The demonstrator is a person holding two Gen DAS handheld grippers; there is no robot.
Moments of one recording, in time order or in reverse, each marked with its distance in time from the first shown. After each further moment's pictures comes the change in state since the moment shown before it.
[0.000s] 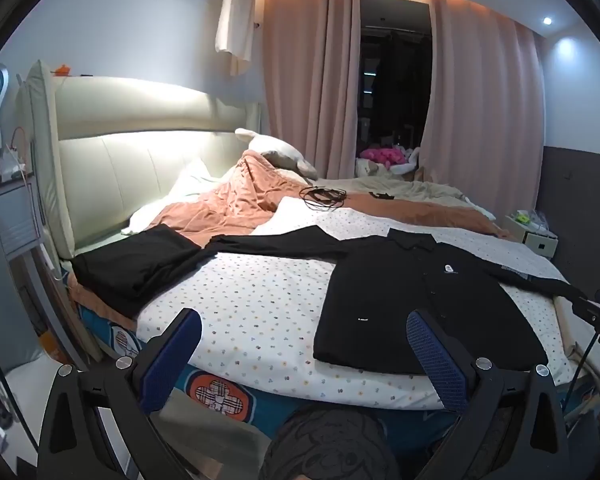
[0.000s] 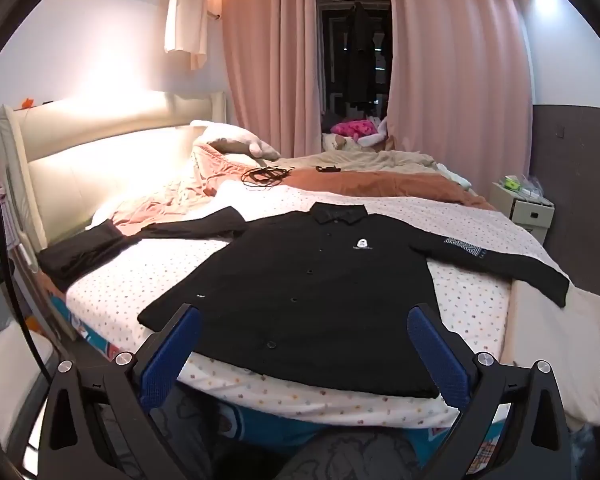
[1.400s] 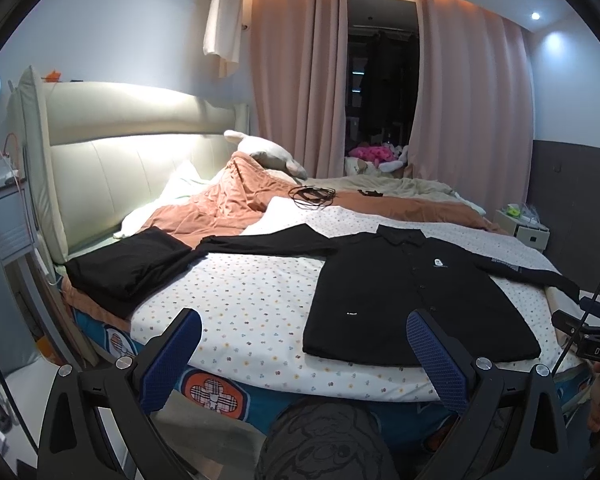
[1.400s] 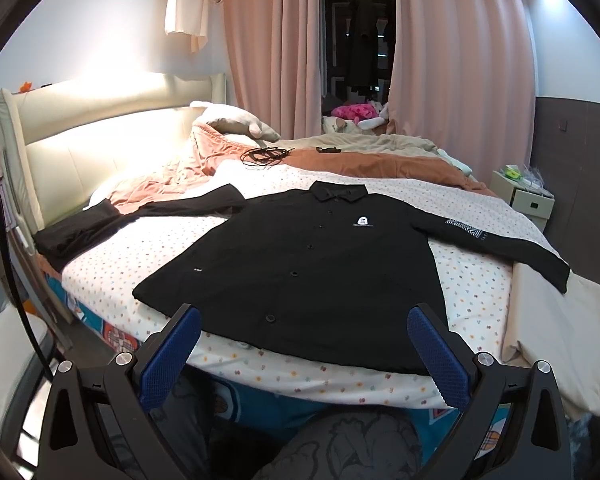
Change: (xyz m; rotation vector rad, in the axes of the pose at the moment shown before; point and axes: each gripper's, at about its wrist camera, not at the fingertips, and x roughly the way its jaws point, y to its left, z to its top) left arm -0.008 -0.008 -0.004 0.026 0.017 -0.035; right arm 0.008 0.010 -0.018 -0.002 0.063 -0.002
